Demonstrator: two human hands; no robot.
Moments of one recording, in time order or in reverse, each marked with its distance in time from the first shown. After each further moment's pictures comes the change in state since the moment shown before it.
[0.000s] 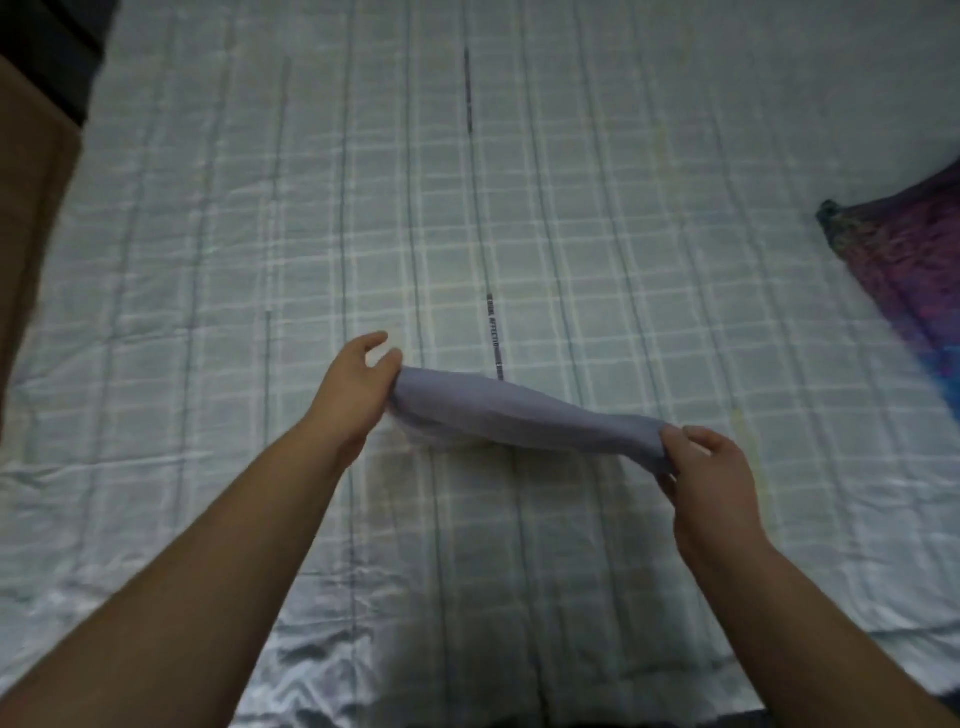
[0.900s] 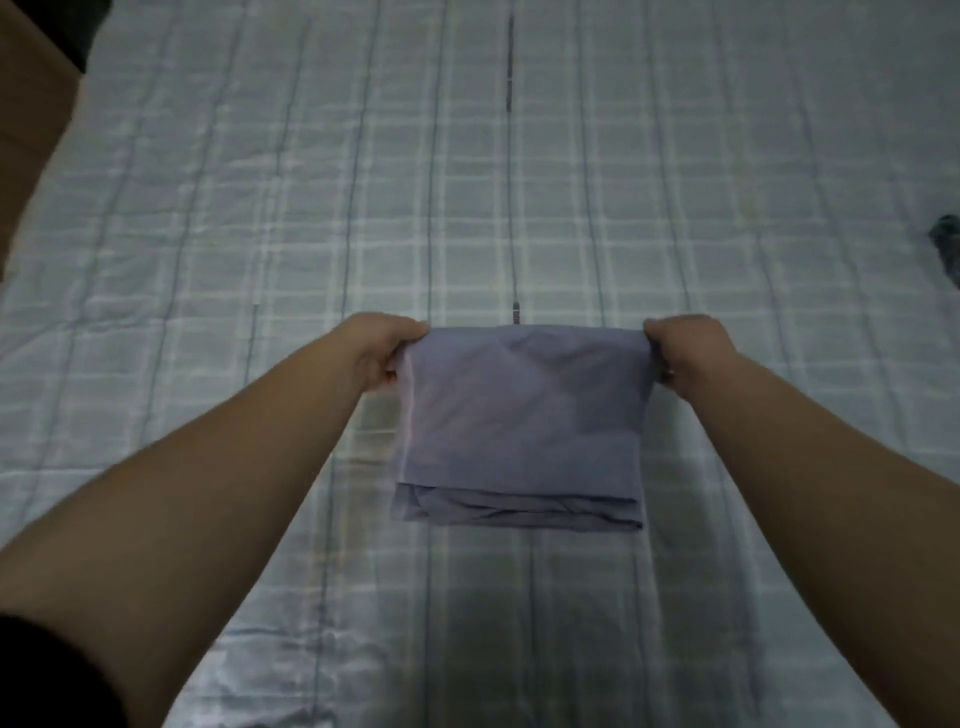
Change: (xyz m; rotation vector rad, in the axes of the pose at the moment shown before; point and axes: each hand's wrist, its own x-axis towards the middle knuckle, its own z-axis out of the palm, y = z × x) left_hand 0.151 -0.023 0.031 -0.152 -0.143 -0.409; right_hand 0.207 -0.027 0.143 -0.335 -0.274 0.109
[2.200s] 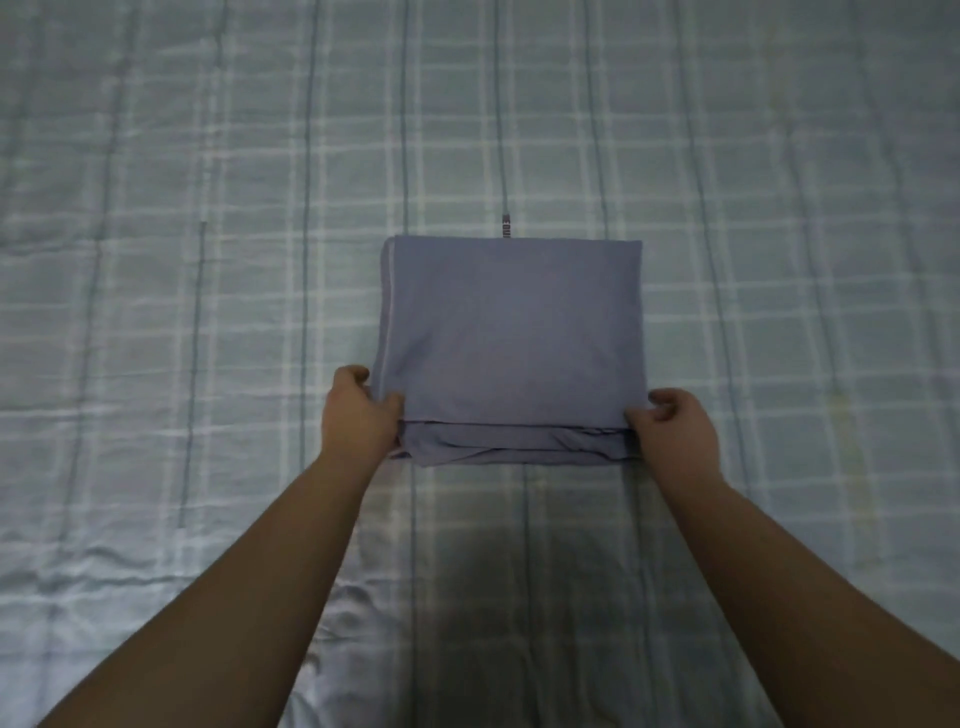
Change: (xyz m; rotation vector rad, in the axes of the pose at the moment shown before) left_hand -0.013 -0.177 0.030 0.433 0.464 0.276; right_hand -0.046 0.192 0.004 -0.379 0.192 -0.109
